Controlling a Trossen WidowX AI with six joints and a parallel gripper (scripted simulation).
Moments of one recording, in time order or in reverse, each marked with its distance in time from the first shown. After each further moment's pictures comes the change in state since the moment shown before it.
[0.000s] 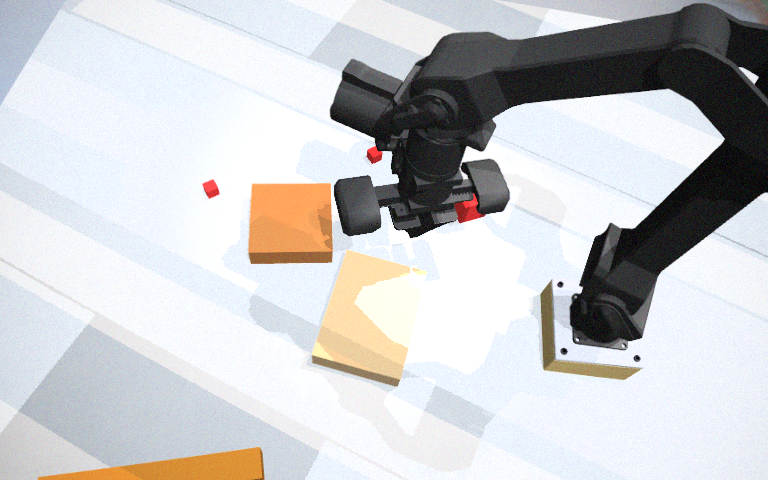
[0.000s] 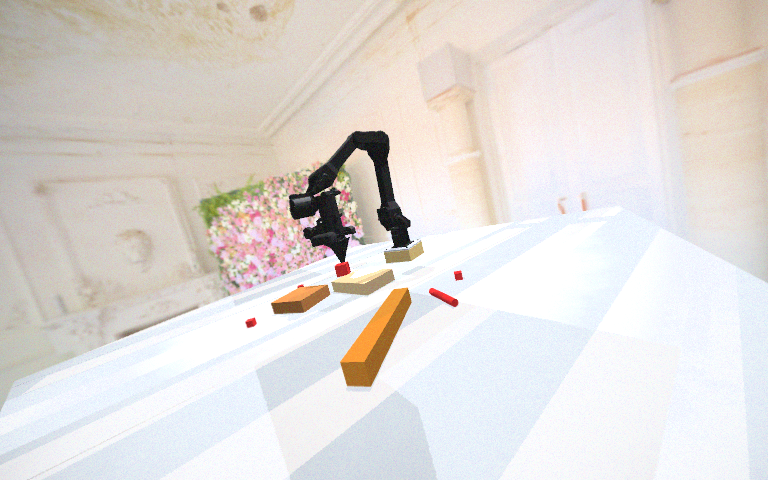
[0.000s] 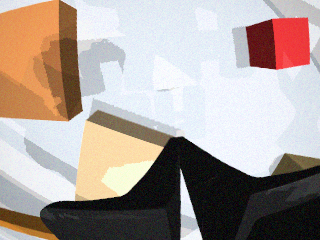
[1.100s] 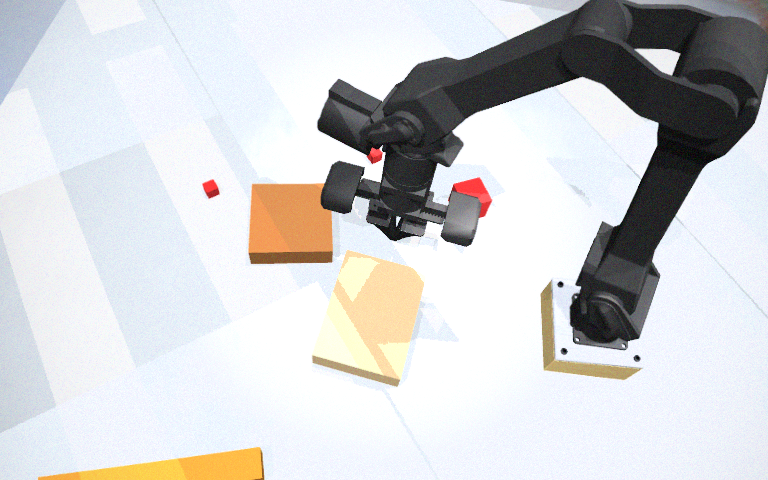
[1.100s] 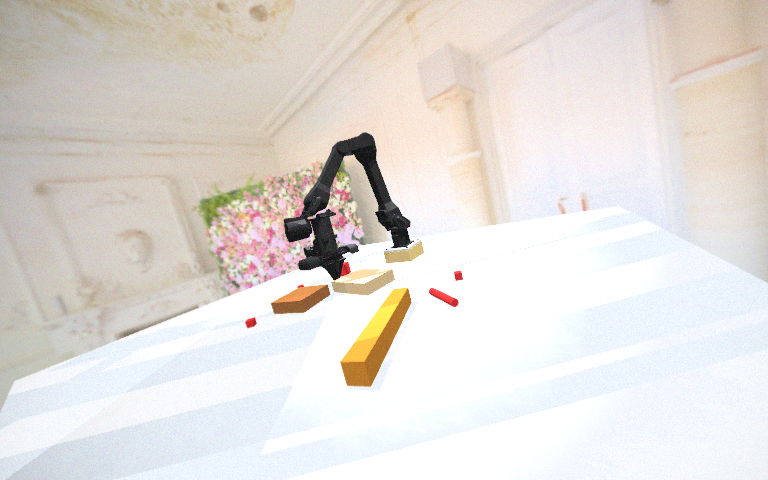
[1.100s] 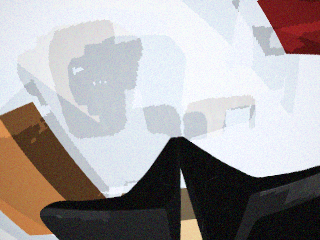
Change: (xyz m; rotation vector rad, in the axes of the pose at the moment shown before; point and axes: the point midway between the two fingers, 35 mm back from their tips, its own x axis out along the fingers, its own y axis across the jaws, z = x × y) arm 0.058 0.008 0.032 0.491 -0.009 0.001
